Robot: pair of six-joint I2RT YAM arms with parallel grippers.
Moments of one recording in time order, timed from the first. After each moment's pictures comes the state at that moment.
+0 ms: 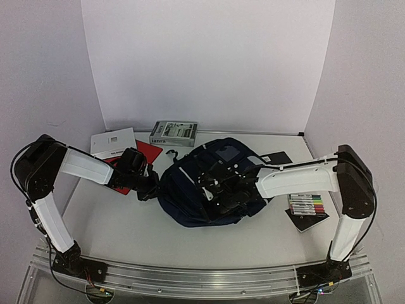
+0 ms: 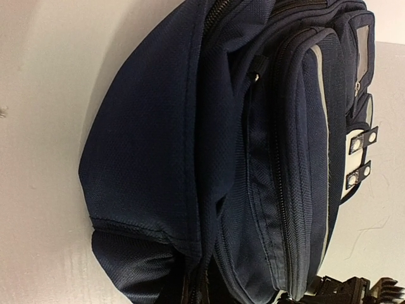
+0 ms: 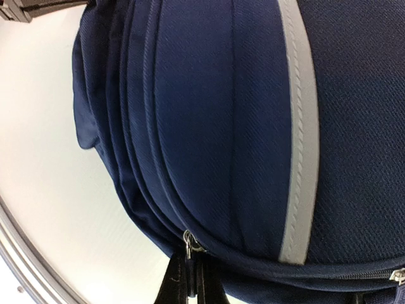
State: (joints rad) left arm -0.55 1.75 0.84 0.06 0.43 -0.96; right arm 1.06 1.87 1.26 -0.45 0.01 0.46
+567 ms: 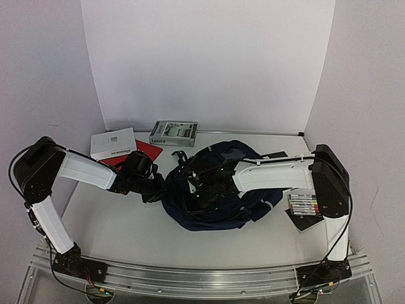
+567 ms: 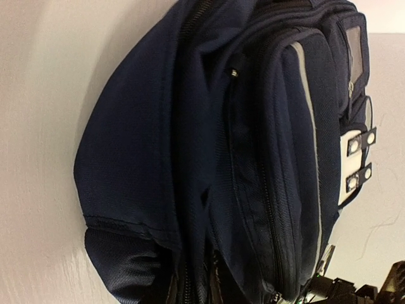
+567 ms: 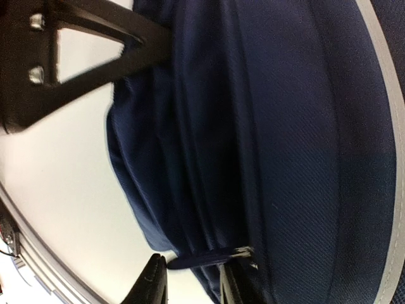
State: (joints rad) left arm -0.65 1.72 0.82 0.09 0.32 -0.99; right arm 1.08 2.08 1.56 -0.54 -0.05 0.70
